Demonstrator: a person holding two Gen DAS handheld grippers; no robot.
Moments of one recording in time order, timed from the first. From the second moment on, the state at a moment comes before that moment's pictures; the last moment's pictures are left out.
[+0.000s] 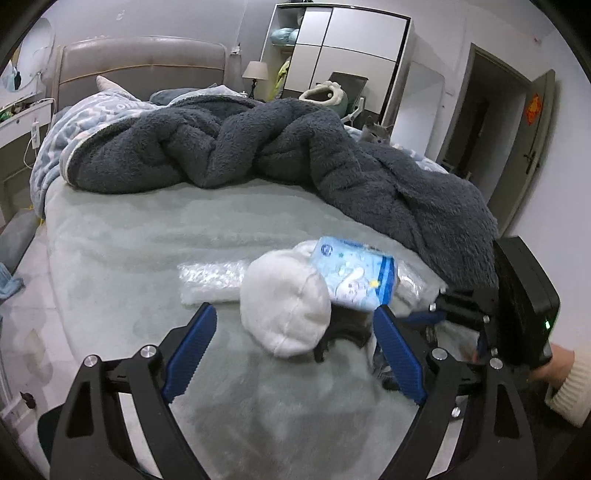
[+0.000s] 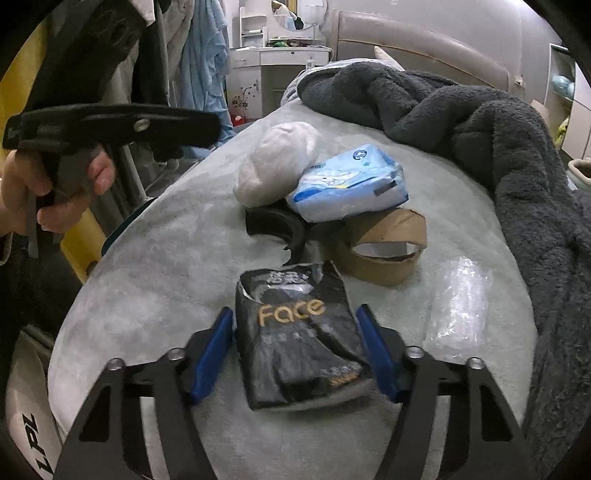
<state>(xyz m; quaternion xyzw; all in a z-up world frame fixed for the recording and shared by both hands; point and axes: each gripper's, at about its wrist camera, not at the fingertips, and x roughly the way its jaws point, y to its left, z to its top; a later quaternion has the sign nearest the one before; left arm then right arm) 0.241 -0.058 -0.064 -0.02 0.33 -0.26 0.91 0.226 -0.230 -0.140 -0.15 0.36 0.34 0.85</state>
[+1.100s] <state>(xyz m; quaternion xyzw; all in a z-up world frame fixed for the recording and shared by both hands) 0.248 -0.042 -0.045 -0.04 0.30 -0.21 0.93 0.213 -0.223 -0.075 -0.03 0.31 0.38 0.87</state>
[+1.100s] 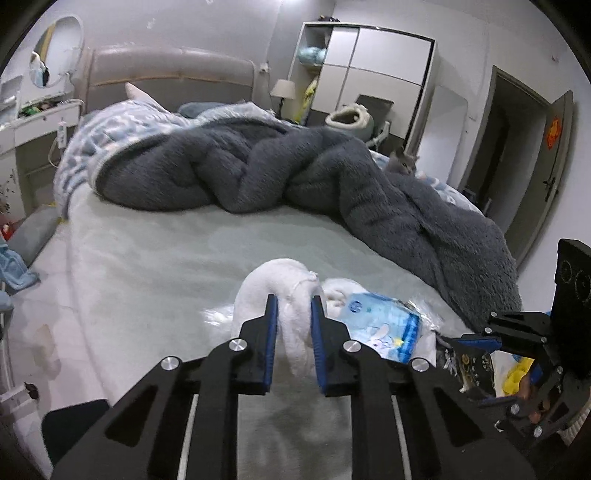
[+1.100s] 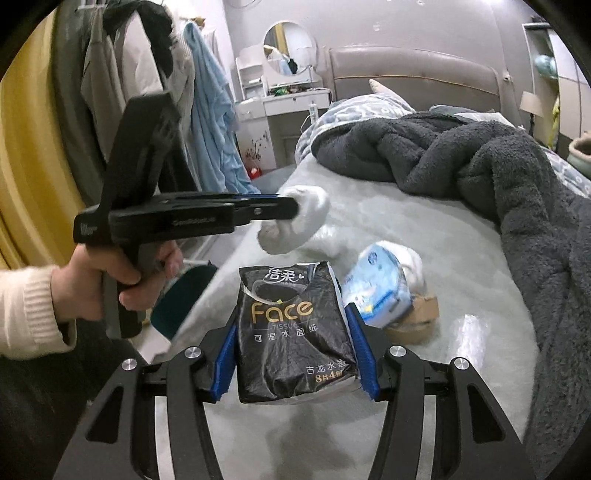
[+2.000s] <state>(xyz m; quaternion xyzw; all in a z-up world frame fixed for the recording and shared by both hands) 0.229 0.106 -0.065 -0.07 0.37 -0.06 0.93 0.249 -0.085 -0.043 -0.05 0.30 0.38 0.87</state>
